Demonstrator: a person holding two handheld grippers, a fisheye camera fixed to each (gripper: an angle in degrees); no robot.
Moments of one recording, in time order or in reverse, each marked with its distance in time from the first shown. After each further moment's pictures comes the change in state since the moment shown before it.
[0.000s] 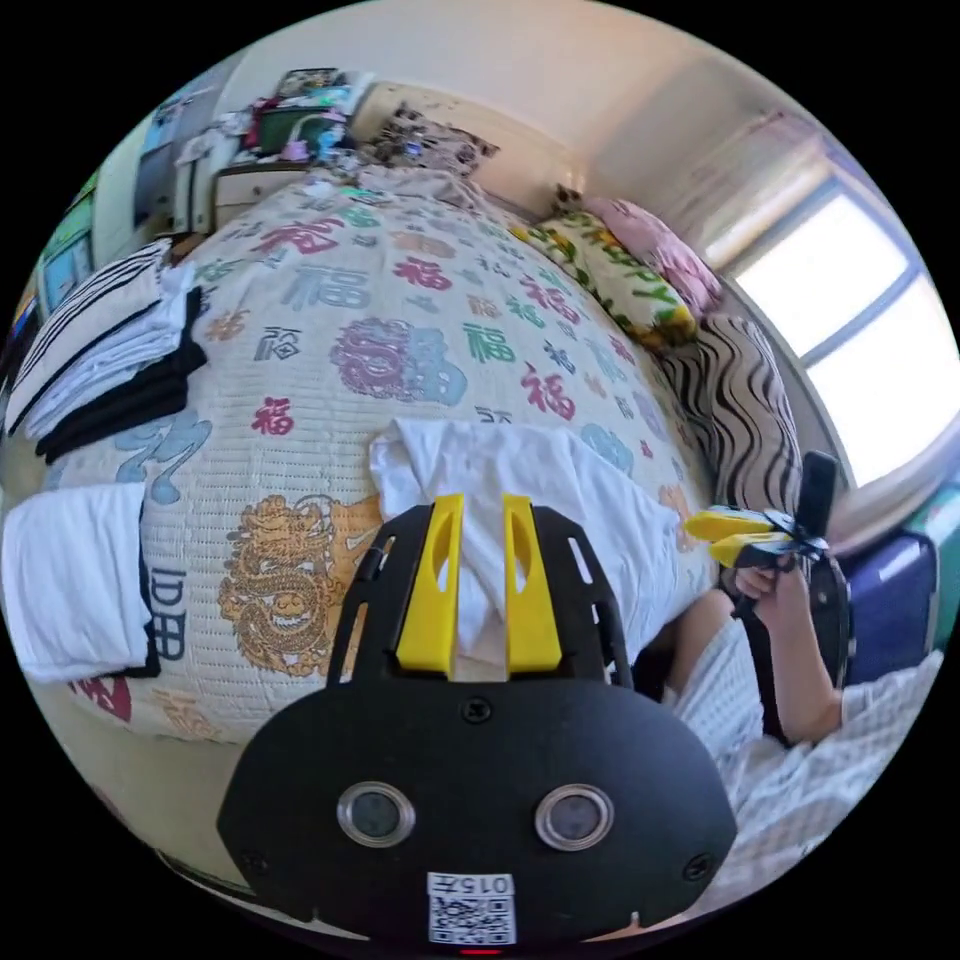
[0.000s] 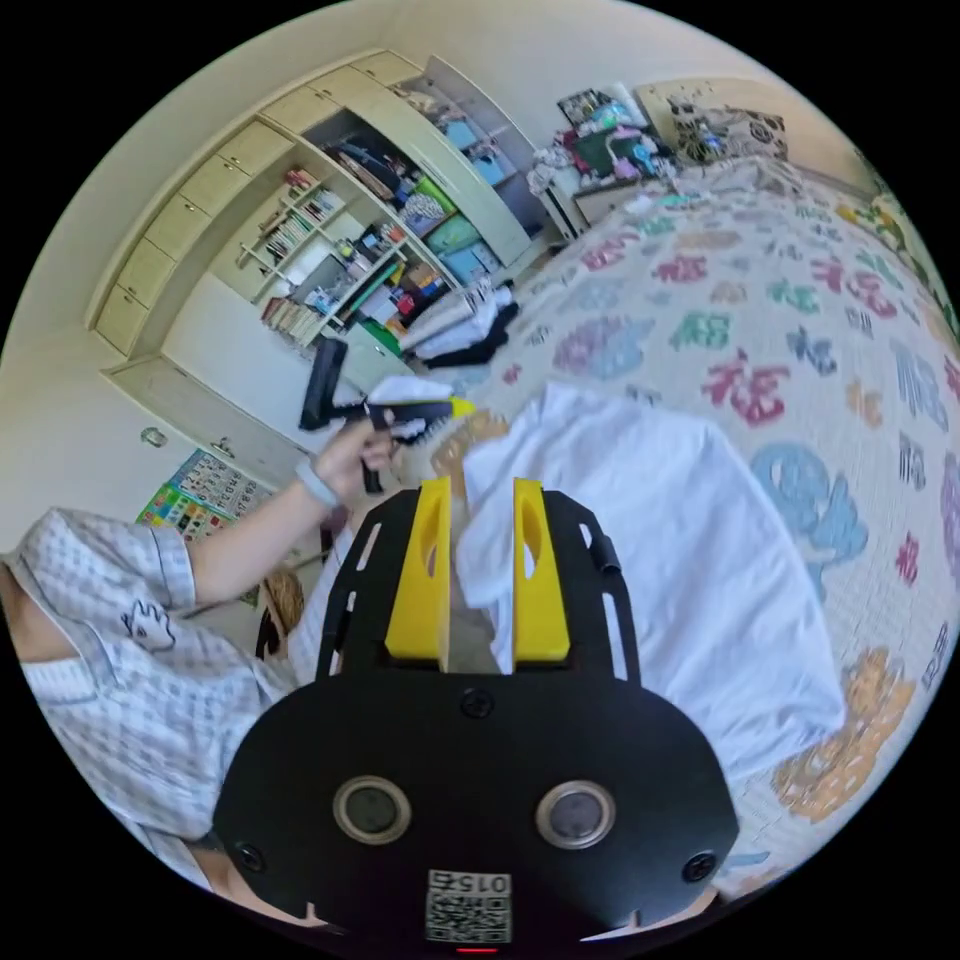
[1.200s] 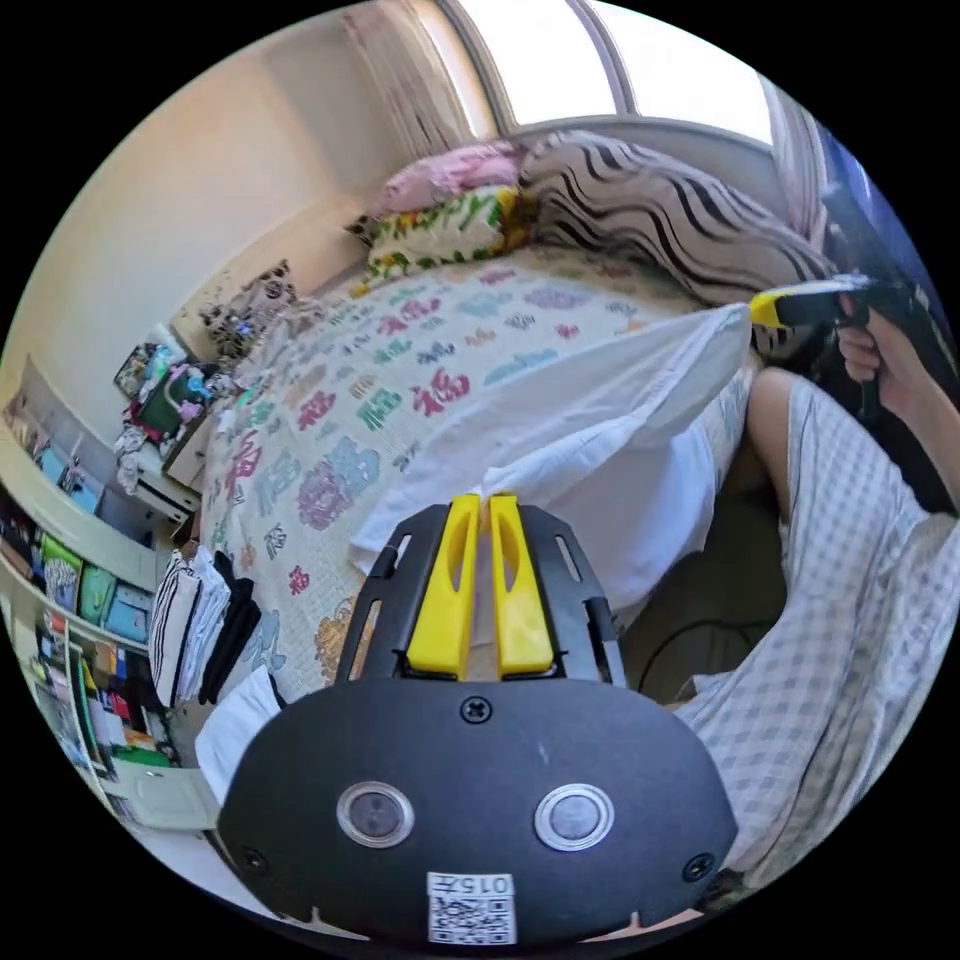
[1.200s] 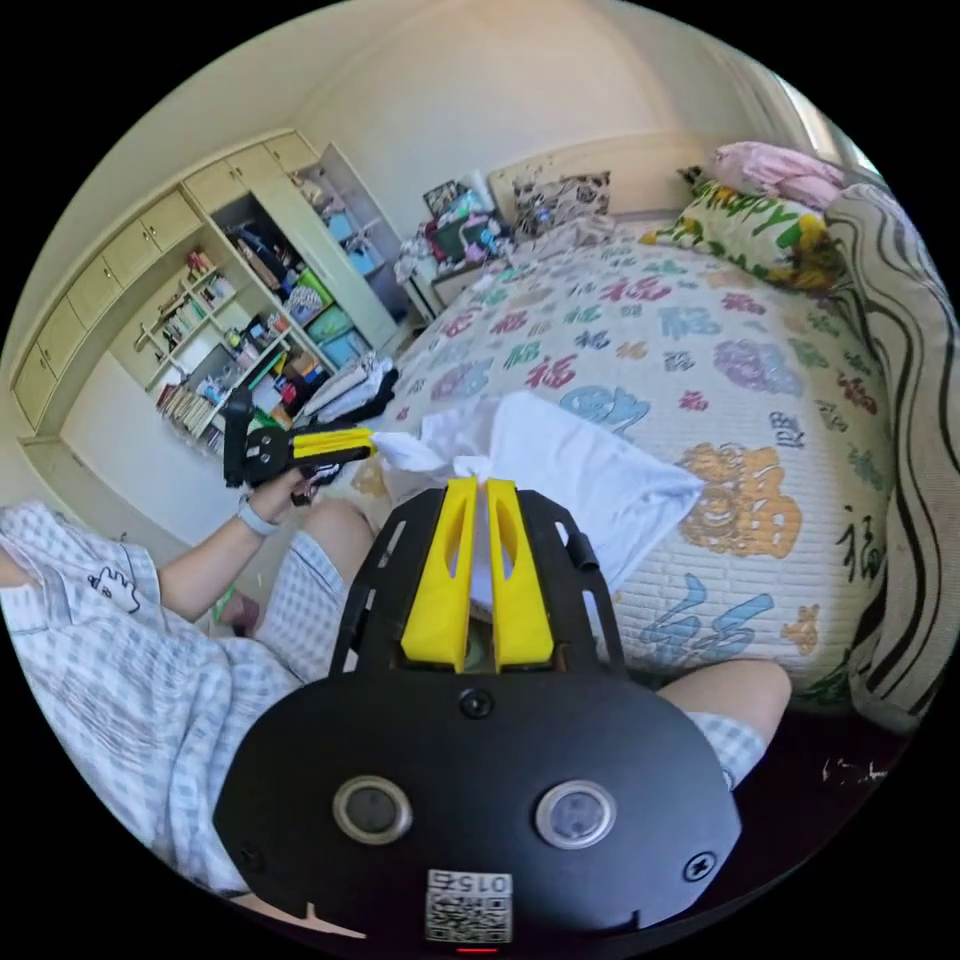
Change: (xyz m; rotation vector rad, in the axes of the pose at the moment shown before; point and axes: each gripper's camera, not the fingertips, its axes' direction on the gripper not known) left arm 0.292 0.218 0.131 0.090 -0.392 0.661; right arm -0.143 0.187 0.009 0.347 0.372 0.207
